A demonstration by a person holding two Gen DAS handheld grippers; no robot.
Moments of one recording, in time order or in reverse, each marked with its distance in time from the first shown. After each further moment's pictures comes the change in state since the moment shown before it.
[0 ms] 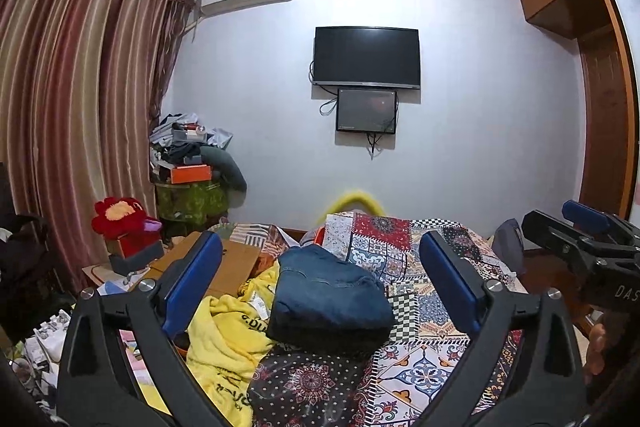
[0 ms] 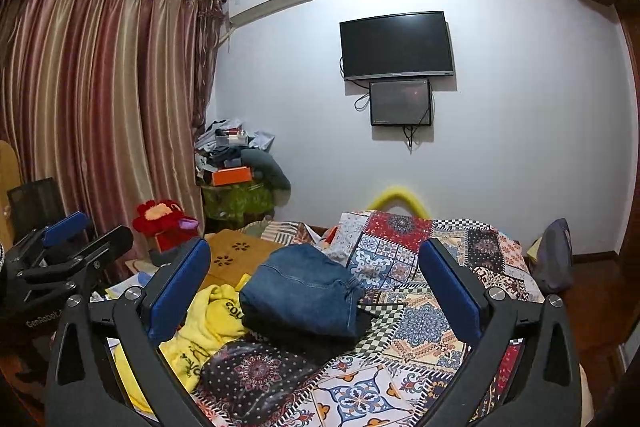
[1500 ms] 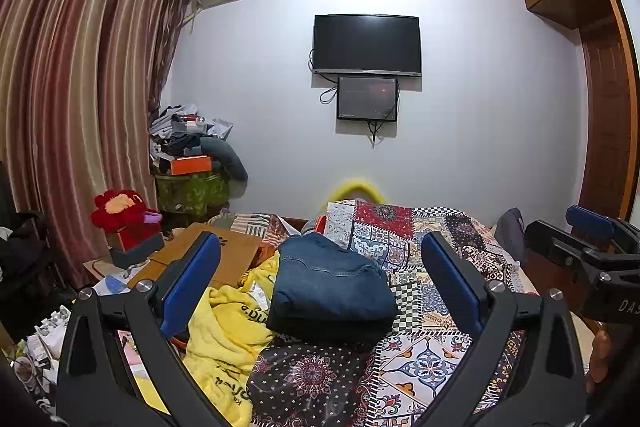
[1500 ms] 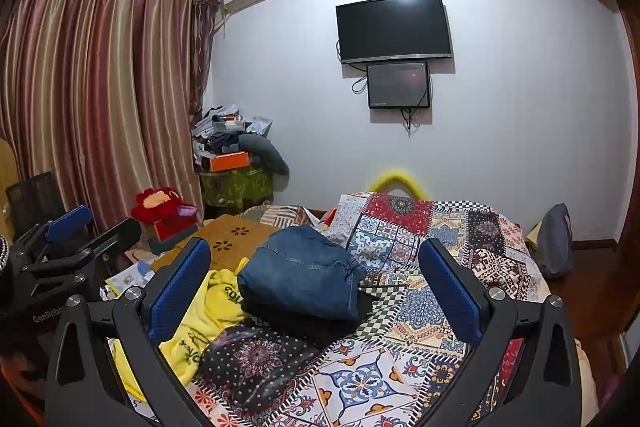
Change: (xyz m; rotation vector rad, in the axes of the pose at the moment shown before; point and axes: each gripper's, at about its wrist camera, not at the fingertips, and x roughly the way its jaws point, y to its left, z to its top) left arm 0.011 0.000 -0.012 0.013 0.037 0.002; right arm 0.003 -0.002 -0.007 0.010 0.063 -0.007
